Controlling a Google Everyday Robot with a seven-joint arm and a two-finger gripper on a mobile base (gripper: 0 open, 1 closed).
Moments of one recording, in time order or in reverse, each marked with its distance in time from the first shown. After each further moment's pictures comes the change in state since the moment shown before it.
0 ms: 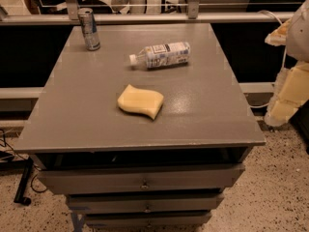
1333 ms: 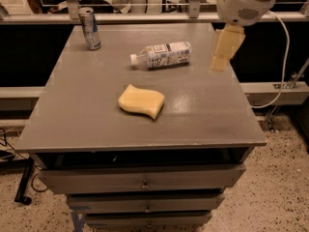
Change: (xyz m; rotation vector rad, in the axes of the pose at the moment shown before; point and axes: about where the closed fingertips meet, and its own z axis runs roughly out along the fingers) arm -0.104 -0.105 0.036 0.184 -0.083 -0.225
